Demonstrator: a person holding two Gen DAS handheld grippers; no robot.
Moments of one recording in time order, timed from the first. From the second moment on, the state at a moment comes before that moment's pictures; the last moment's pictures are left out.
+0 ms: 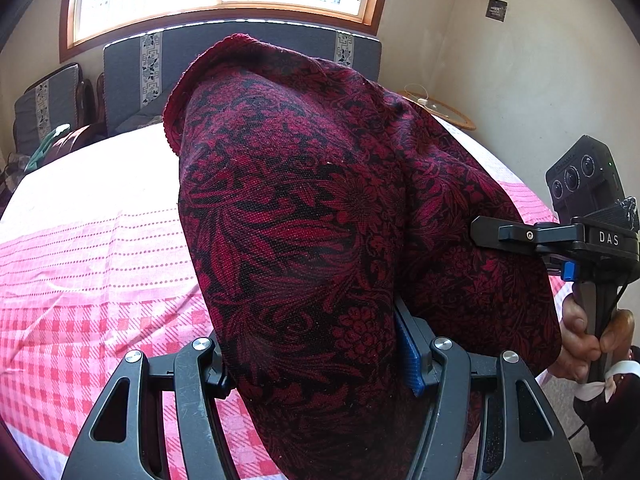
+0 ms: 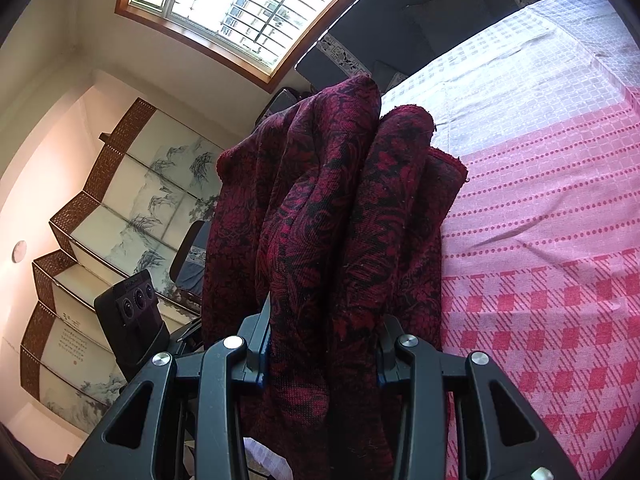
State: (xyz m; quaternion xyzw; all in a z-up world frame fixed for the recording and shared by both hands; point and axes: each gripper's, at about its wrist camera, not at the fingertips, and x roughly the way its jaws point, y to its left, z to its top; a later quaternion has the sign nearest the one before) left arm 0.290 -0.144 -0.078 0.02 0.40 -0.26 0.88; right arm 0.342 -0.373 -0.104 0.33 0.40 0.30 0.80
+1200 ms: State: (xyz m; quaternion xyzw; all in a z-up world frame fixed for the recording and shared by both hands) left arm 0.292 -0.154 -0.081 0.03 0.40 -0.26 0.88; right arm 0.359 -0.379 -0.100 0.32 0.40 0.31 0.80
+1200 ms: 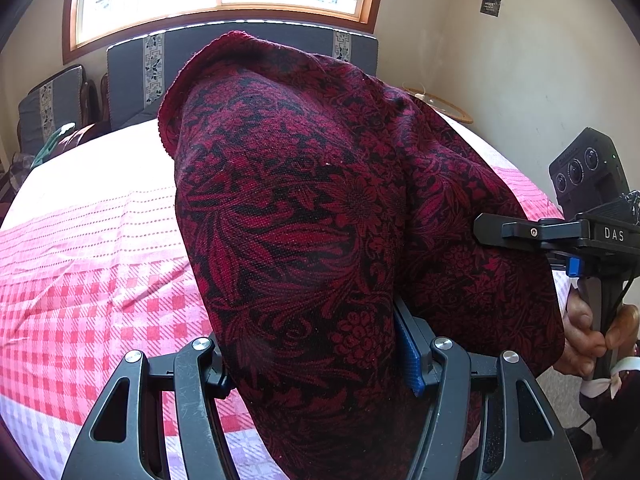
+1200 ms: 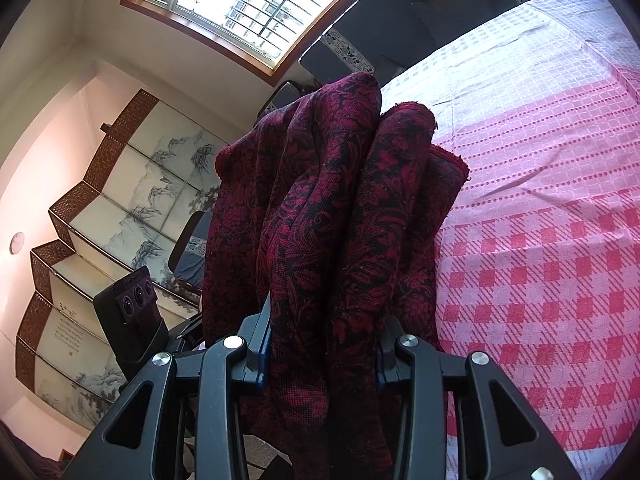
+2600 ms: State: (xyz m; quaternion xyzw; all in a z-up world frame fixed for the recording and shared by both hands) left arm 0.296 -0.158 -0.096 0.03 0.41 -0.25 0.88; right arm 0.362 -0.377 -0.107 0.31 0.42 0.29 0.80
